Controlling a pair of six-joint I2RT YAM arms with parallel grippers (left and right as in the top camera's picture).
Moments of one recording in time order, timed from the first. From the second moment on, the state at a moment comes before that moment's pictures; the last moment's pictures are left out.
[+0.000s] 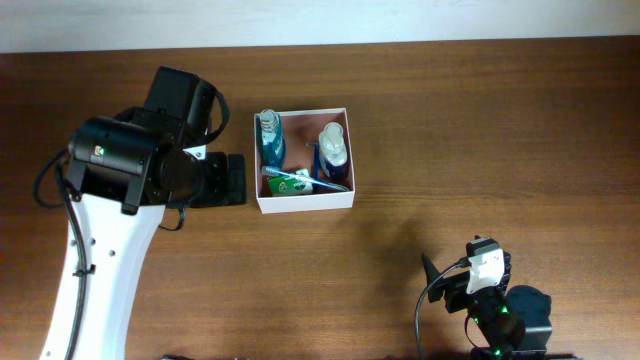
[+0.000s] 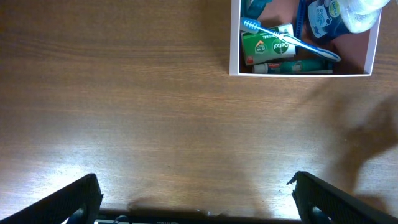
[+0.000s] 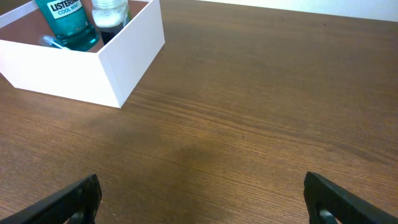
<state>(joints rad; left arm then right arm) -0.29 1.51 1.92 -1.69 -0.12 -0.33 0.00 0.02 0.16 -0.56 -0.26 -0.10</state>
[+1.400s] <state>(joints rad) 0.07 0.12 0.29 -0.60 0.00 0.08 0.00 0.01 0.16 -0.55 -0.25 -0.10</state>
